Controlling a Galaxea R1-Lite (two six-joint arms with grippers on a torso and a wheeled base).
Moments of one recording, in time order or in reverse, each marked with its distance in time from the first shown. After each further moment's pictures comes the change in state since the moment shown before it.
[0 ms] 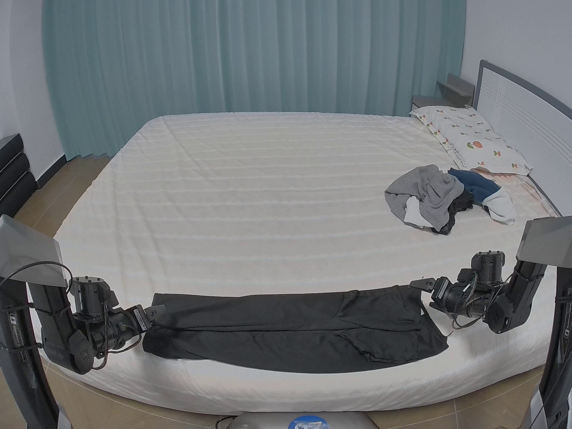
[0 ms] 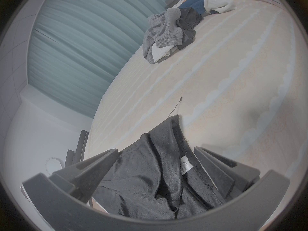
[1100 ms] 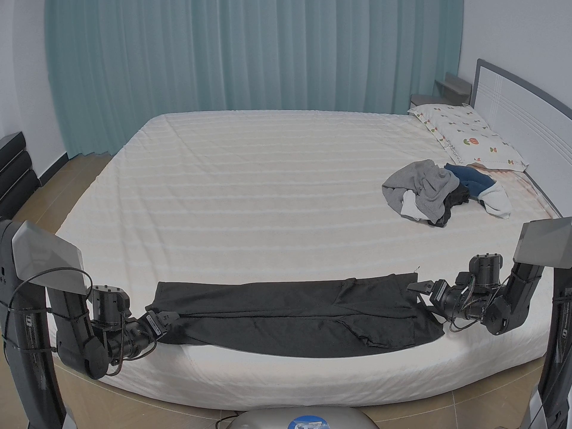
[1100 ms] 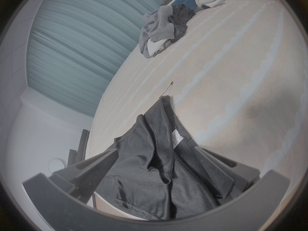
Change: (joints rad) left arm -0.083 0.087 -0.022 -0.003 0.019 -0.245; right arm 0.005 0.024 -0.004 -0.003 0.015 0.028
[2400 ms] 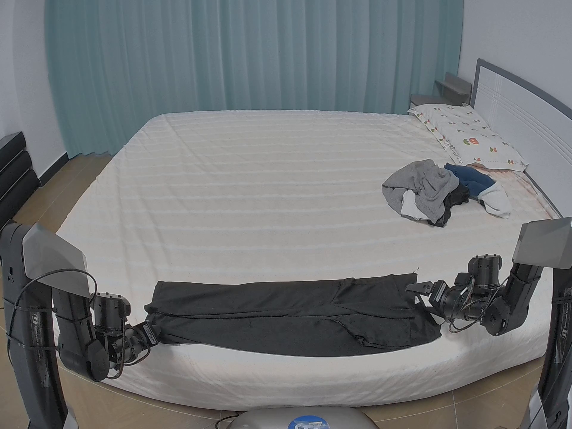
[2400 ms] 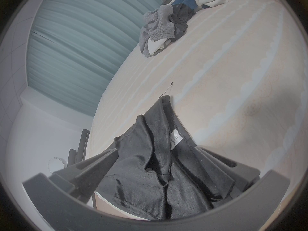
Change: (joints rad) left arm 0.024 0.062 0.006 0.000 0.179 0.183; right arm 0.006 0.004 0.003 -0.004 -0.001 0.000
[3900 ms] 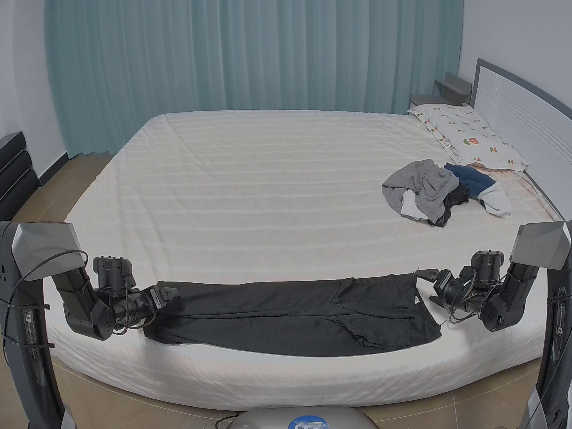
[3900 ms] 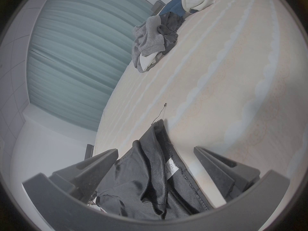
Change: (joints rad) left arm 0.046 -0.034 -0.373 0.324 -0.205 0.060; right arm -0.053 0.076 -0.091 -0.080 -0.010 0.115
